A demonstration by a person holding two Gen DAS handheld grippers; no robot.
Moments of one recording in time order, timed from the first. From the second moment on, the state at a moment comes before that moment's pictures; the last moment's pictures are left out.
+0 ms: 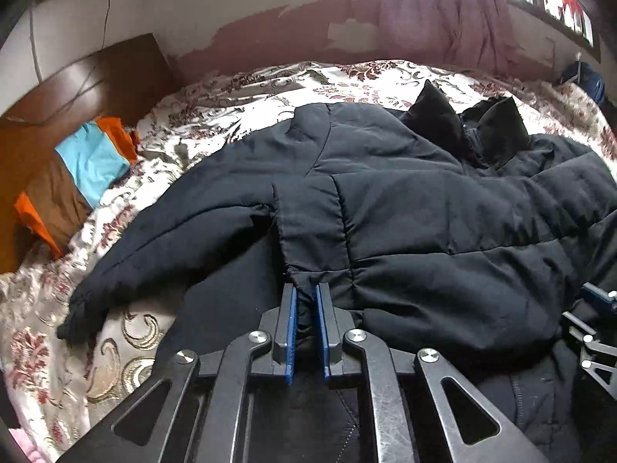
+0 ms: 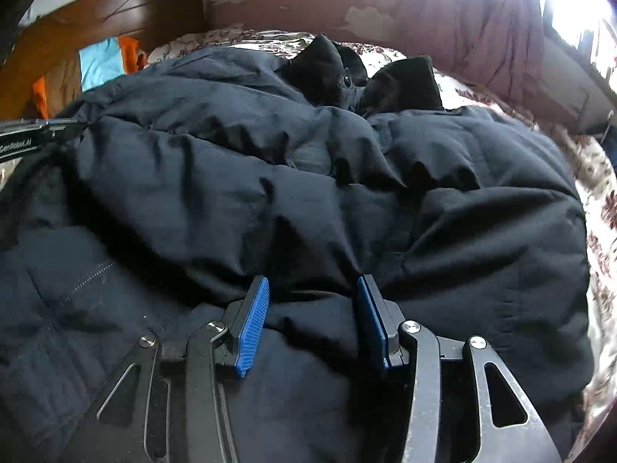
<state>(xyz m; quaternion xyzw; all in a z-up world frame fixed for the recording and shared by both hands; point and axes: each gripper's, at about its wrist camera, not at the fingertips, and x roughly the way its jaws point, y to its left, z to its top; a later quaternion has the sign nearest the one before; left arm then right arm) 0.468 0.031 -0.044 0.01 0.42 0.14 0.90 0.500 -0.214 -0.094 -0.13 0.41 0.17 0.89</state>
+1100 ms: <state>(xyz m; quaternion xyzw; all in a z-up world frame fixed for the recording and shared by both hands) 0.273 0.264 -0.115 -0.46 0.30 0.05 0.83 0.335 -0.162 -0.038 -0.12 0.40 0.19 0.89</state>
